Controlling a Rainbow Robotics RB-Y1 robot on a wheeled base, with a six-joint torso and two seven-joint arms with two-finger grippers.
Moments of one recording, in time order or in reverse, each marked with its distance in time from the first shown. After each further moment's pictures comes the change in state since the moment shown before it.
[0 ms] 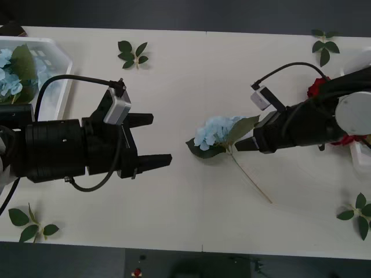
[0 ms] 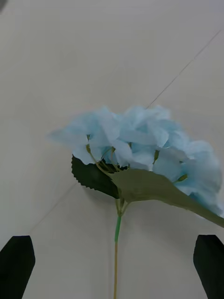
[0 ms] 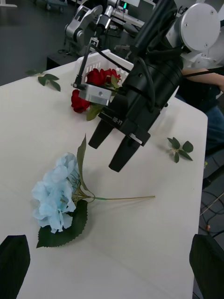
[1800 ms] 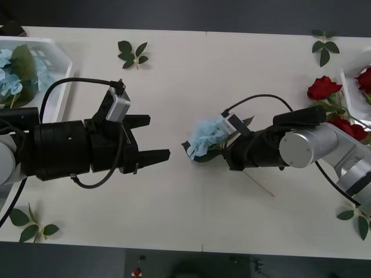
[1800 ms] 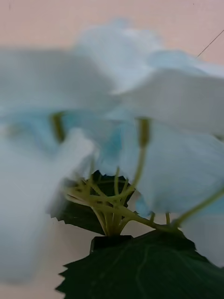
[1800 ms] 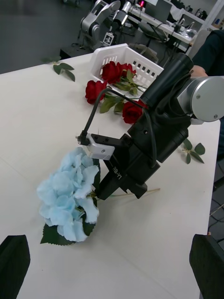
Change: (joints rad) right arm 0.001 0.212 0.151 0.183 0.285 -0.193 0.000; left arm -0.002 -0.036 0.000 0.077 -0.028 -0.012 0.012
